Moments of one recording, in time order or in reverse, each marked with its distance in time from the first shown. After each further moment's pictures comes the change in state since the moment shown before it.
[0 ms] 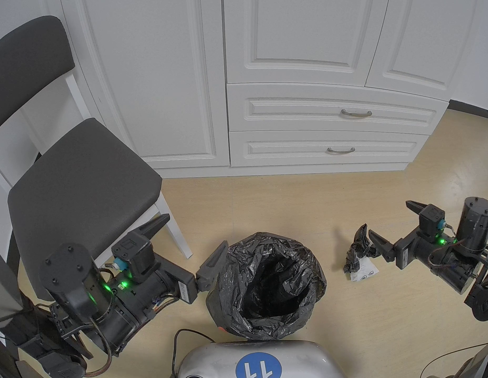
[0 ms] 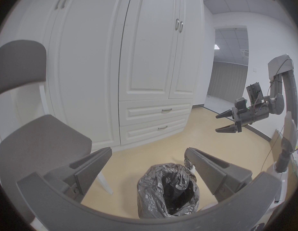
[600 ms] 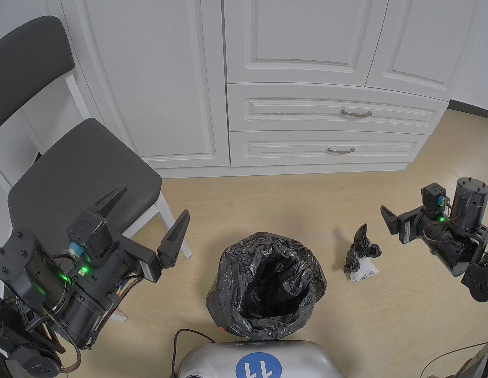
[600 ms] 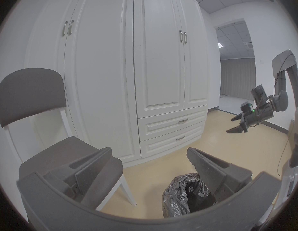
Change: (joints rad) left arm 0.039 -0.169 0.019 0.012 0.097 0.150; right arm -0.027 0.027 -0.144 0.112 -0.238 0.094
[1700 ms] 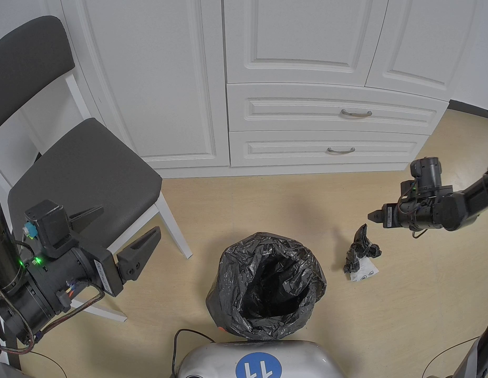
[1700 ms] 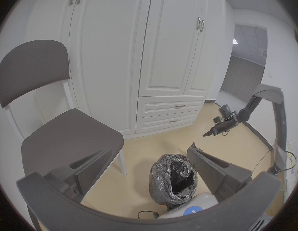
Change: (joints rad) left arm -0.006 -0.384 -0.214 0.896 -0.011 -0.286; right arm -0.223 0.357 -0.559 0.689 0.247 0.332
